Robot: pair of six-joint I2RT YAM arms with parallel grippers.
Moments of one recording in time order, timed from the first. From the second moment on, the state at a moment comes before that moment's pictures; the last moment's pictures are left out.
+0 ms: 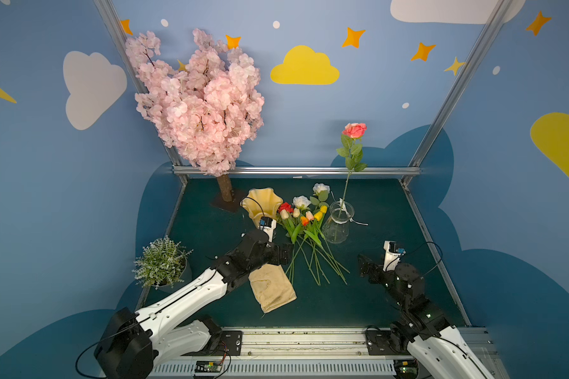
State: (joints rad) left arm -0.72 1.15 0.74 -0.22 -0.02 -0.51; right arm 0.47 0.36 0.28 -0.34 0.18 0.36
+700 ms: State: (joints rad) left arm -0.83 1.99 1.48 -0.74 -0.21 -0.36; right arm 0.47 0.37 0.27 -0.30 0.19 0.36
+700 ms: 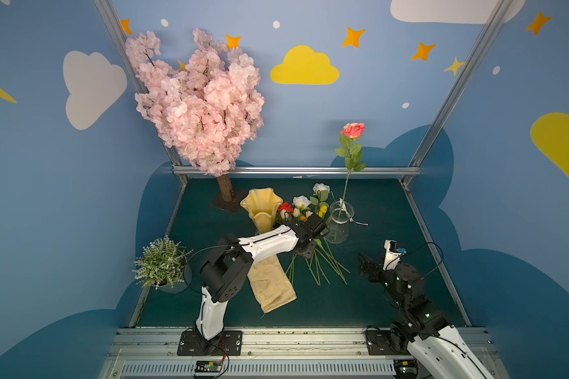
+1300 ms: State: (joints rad) left arm -0.80 2.16 1.66 -0.83 -0.26 -0.27; right arm 0.47 0.37 0.27 -0.29 0.18 0.37
